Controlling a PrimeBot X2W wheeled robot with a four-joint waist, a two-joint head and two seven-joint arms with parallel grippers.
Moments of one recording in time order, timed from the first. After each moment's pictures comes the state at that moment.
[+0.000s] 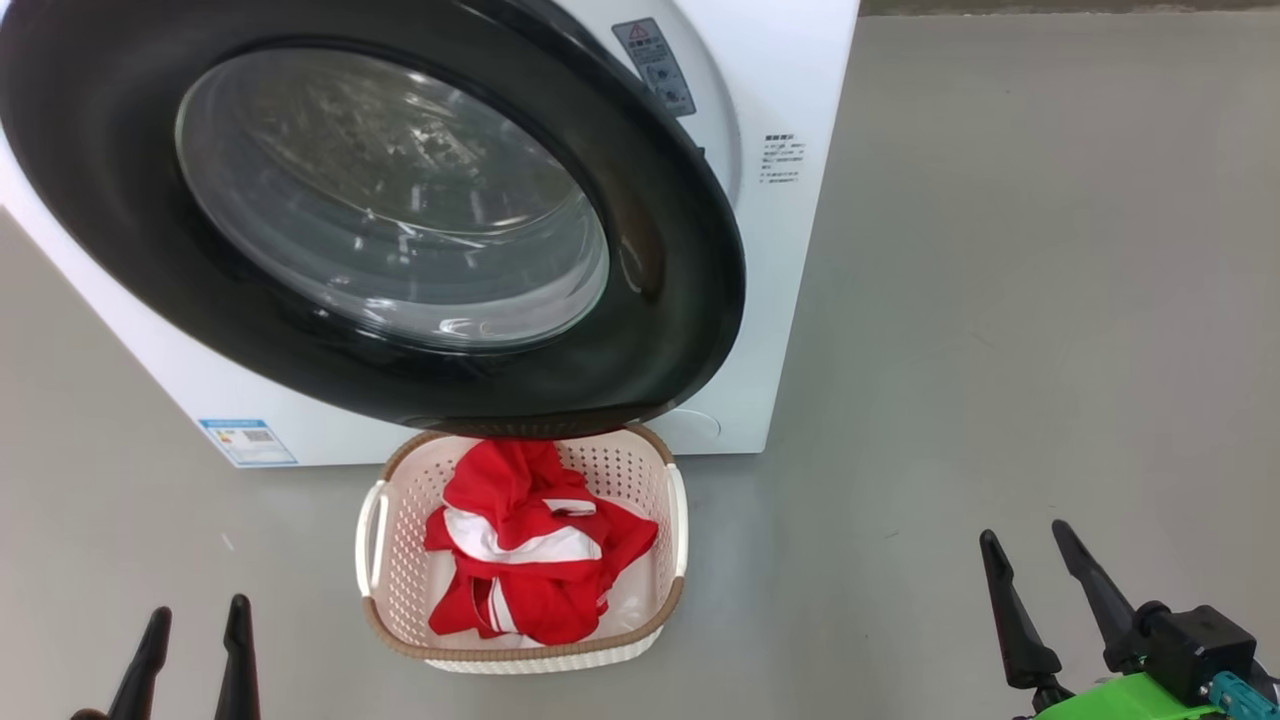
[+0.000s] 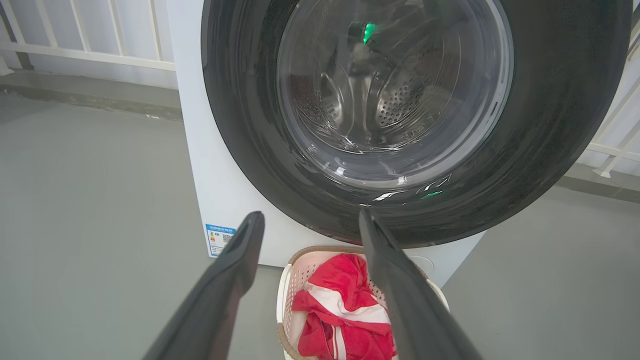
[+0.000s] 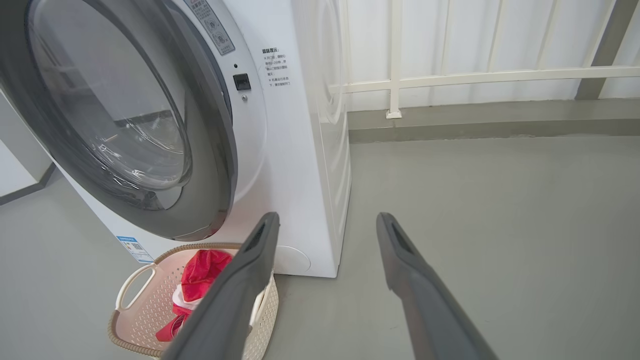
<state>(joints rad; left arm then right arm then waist) 0.07 0.13 0.16 0.21 -0.36 -0.13 -0.25 0.08 -0.08 -0.01 0.20 0.32 0.13 -0.26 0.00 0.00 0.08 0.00</state>
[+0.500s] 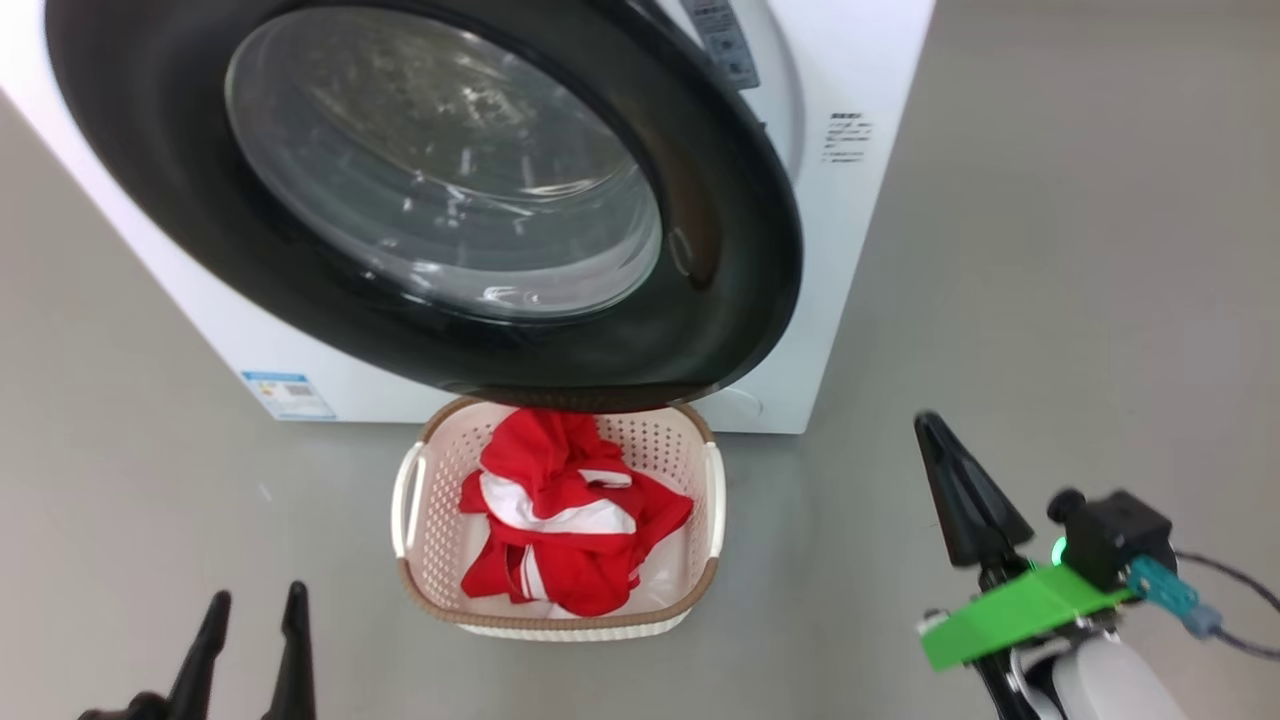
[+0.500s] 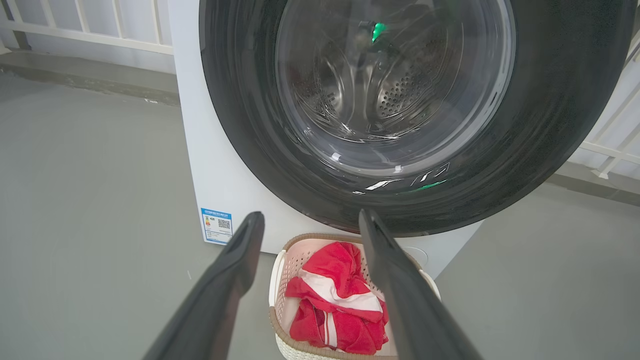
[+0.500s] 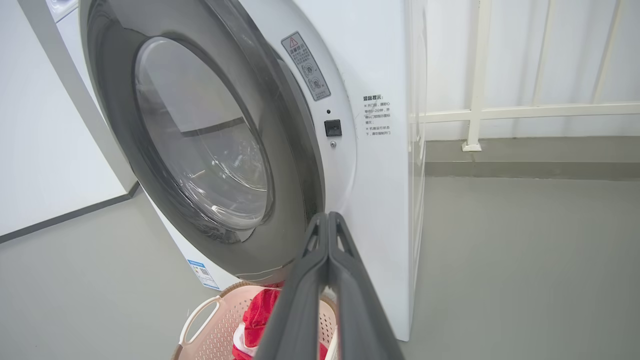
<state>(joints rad) 0.05 0.10 0.10 0.20 -0.35 -0.13 -0.25 -0.12 -0.06 0.12 0.23 0.35 0.13 -0.26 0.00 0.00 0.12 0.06</state>
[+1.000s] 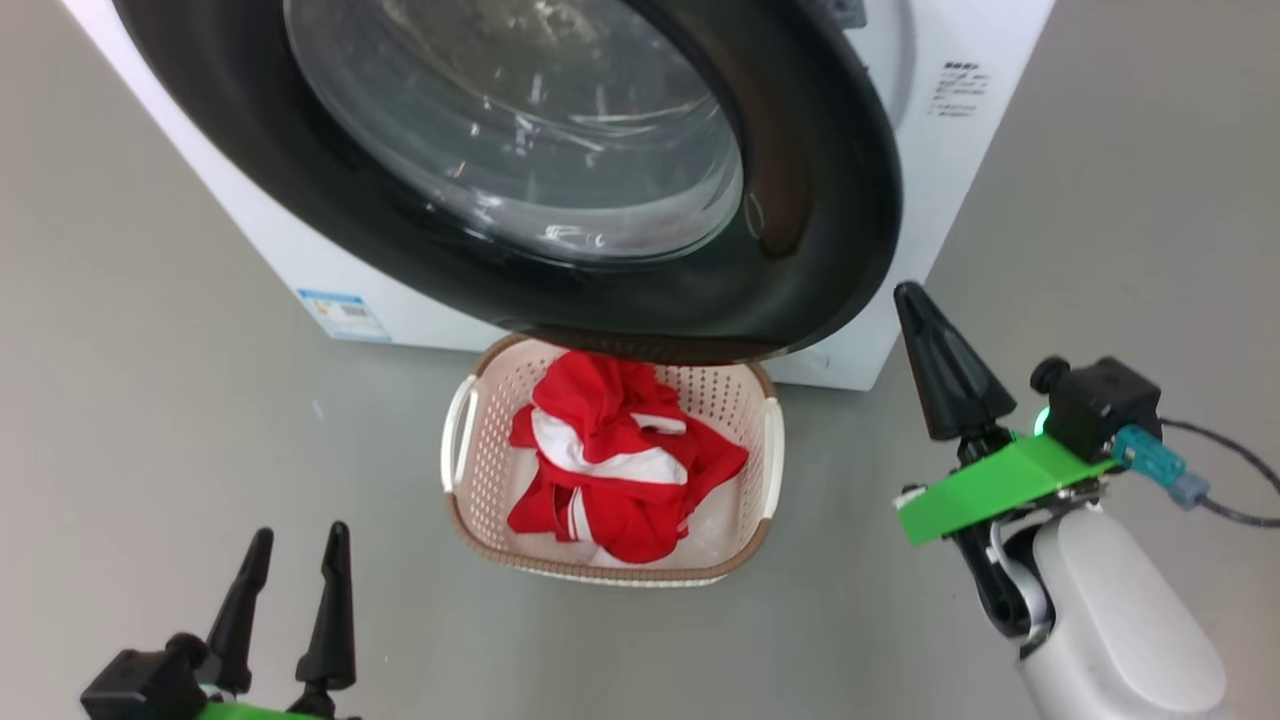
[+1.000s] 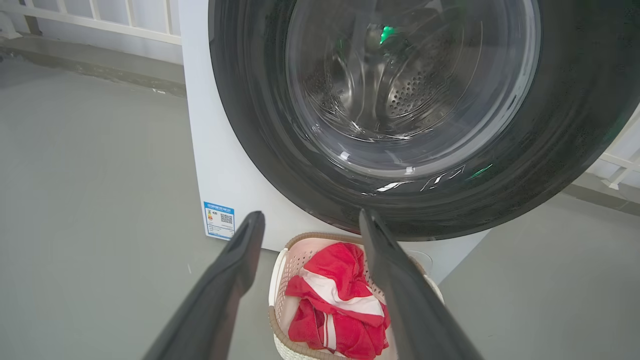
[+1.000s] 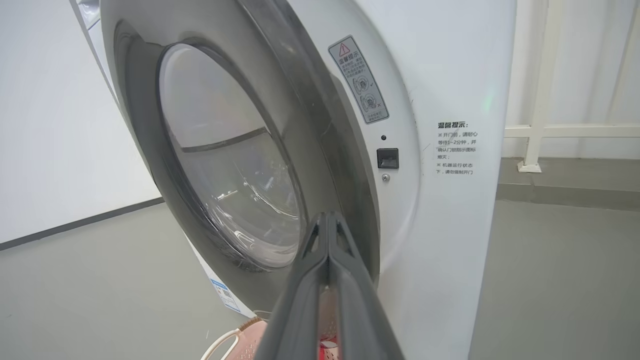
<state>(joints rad) -0.04 0.08 0.04 0.20 -0.36 -0.13 -0.25 -0.37 -0.06 0.16 0.34 0.36 0.13 -0.26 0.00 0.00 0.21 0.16</state>
